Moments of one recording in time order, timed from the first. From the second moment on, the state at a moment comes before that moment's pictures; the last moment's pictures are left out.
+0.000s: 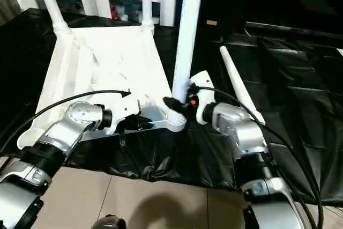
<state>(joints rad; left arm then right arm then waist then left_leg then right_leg) -0.67 0.33 -0.35 0.68 0.06 -0.01 -1.03 -0.57 -0.27 0.09 0.42 0.26 0.42 0.73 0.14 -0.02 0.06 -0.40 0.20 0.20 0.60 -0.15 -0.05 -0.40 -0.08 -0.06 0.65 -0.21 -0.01</state>
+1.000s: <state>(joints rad) -0.69 0.28 -0.33 0.72 0.06 0.02 -1.02 -0.39 -0.18 -0.07 0.41 0.38 0.24 0.71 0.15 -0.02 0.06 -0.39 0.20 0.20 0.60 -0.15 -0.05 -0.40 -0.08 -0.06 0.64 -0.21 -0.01</state>
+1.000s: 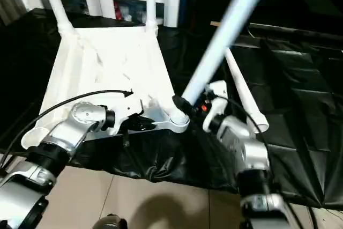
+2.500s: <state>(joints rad) -0.66 0.39 -0.35 0.70 0.04 -0.05 -1.32 -0.49 -0.37 0.20 0.47 0.22 0.10 1.24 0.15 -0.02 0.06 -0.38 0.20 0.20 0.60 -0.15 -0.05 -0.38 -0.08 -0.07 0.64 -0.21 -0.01</state>
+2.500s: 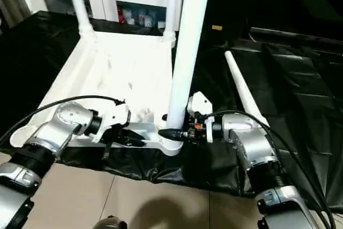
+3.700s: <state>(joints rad) -0.70 0.16 -0.28 0.64 0.12 0.32 -0.73 -0.81 -0.11 0.00 1.03 0.13 0.06 0.51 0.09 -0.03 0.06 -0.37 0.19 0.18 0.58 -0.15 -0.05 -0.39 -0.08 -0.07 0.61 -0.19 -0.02</state>
